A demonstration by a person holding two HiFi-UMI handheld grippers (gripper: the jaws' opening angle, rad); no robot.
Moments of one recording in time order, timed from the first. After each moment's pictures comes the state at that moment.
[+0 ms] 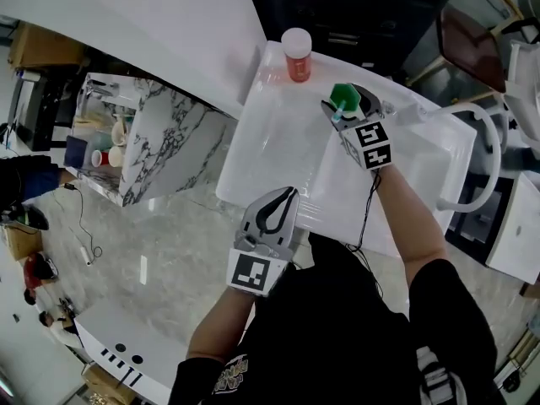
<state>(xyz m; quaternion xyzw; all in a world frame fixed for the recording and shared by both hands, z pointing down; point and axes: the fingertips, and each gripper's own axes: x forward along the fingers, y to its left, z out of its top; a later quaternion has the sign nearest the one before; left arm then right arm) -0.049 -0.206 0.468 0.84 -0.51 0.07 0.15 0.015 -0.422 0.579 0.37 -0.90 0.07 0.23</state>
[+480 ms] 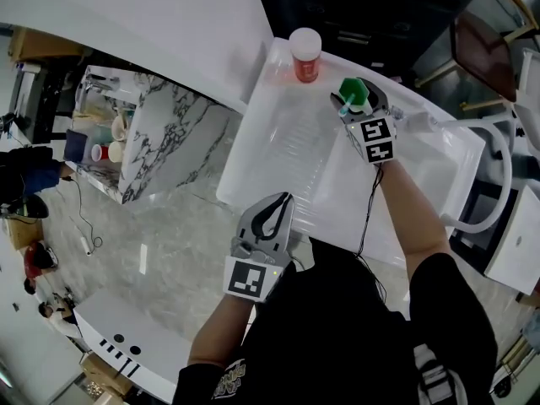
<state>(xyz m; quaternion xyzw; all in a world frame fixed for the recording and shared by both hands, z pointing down) -0.065 -0.212 0.480 0.82 -0.54 0.08 0.17 0.018 -0.459 0.612 0.39 -0.89 0.05 0.24</state>
